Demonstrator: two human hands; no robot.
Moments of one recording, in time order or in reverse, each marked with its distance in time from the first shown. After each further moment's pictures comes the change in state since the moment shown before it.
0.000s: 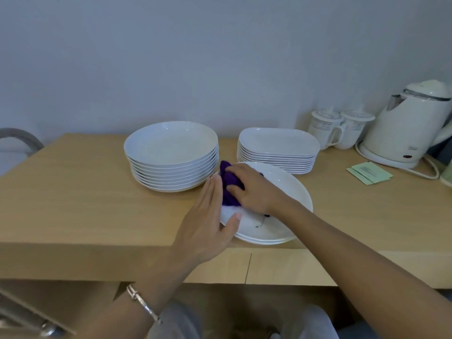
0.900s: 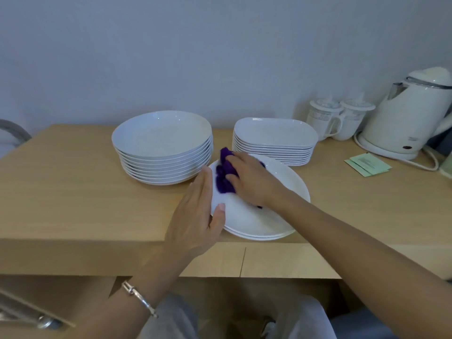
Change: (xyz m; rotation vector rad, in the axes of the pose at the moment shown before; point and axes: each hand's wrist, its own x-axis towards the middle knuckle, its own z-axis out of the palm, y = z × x) left_hand -0.001 -0.010 0.016 -0.029 0.197 0.049; right_hand 0.005 0.012 0.003 -0.232 0.061 0.056
